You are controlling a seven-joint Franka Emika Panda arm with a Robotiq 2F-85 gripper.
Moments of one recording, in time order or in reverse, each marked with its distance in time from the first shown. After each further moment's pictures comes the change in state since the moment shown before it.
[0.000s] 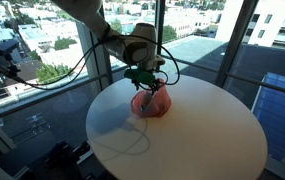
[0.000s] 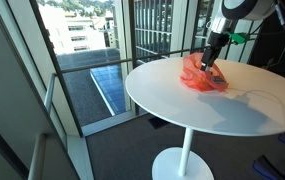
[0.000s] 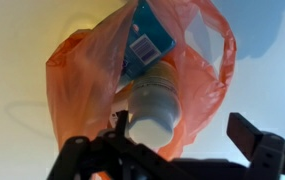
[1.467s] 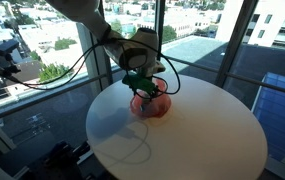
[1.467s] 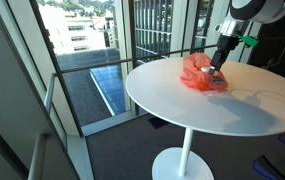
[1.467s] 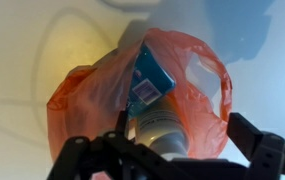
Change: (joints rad) arm -0.044 -0.046 0.004 -0.098 0.108 0.003 -0.137
